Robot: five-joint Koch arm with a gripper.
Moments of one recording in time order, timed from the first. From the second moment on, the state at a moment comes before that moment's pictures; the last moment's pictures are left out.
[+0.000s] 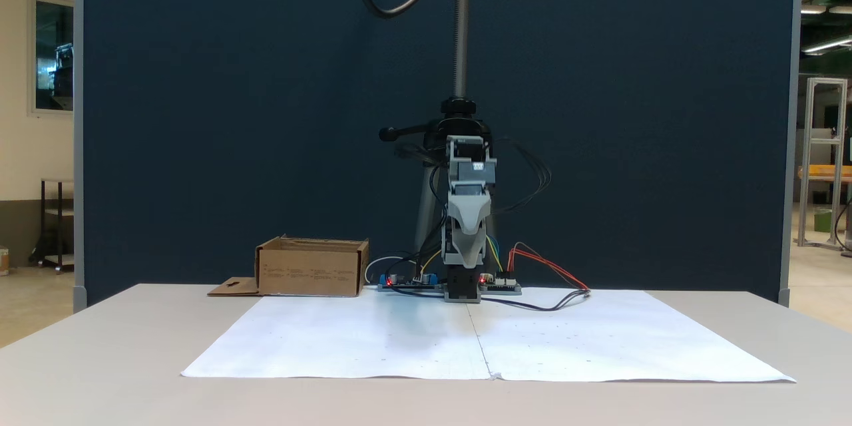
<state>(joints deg) -0.1 119.3 96.6 41.1 2.6</state>
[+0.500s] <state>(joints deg) 0.4 128.1 113.5 11.3 2.6</state>
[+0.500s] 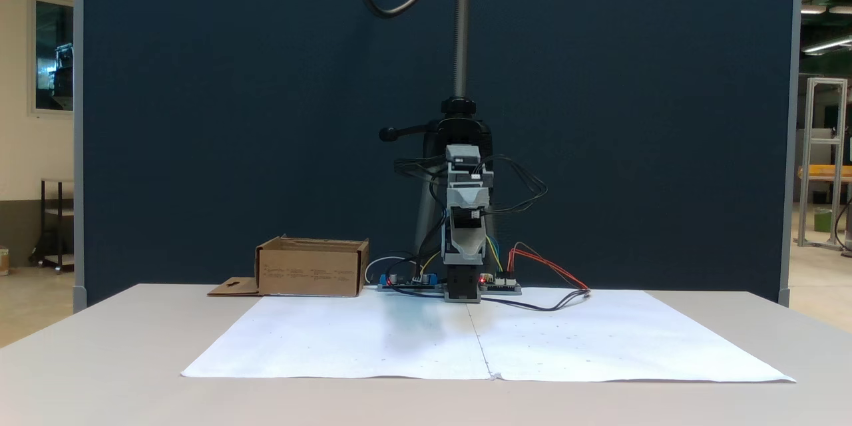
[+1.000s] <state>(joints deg) 0.4 128.8 133.2 -12.1 2.5</state>
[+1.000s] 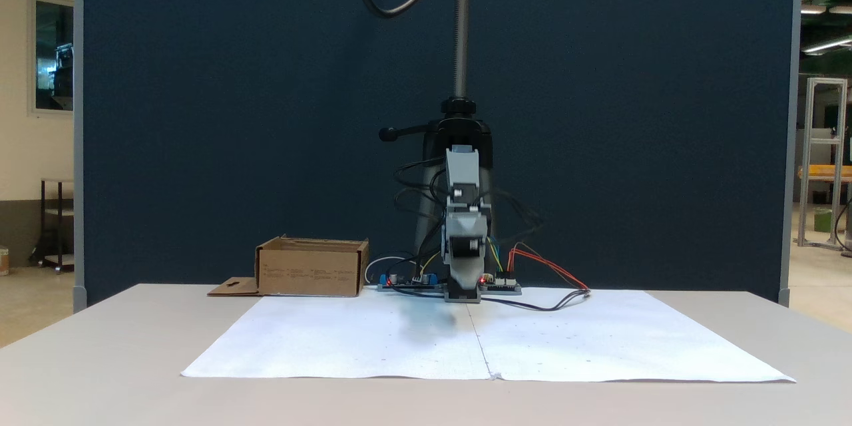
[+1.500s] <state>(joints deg) -0.1 129.3 150.0 -31.6 -2.1</state>
